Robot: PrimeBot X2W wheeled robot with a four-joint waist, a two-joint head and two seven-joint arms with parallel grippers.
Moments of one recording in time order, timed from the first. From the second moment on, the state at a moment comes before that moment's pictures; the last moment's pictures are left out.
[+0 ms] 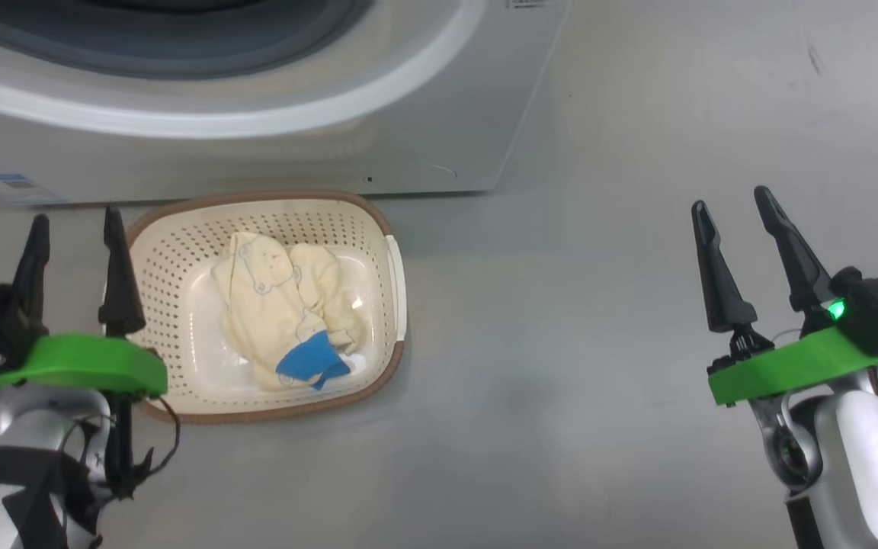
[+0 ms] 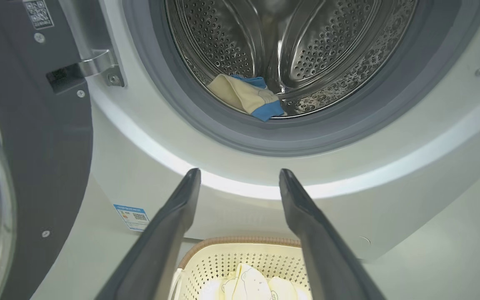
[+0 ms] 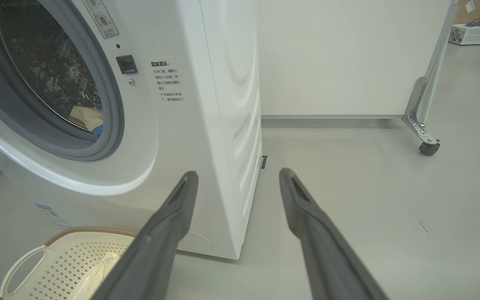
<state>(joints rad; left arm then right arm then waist) -0.42 0.47 -0.40 0.17 -0.64 0.25 -0.25 -0.22 -0.07 0.03 0.12 0.17 0.13 -0.26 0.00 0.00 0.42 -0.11</state>
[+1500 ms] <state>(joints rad) -0.09 0.30 -0.30 0.25 -0.54 0.23 -0.25 0.10 -0.04 -0.05 0.00 0.13 0.13 -0.12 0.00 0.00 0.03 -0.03</state>
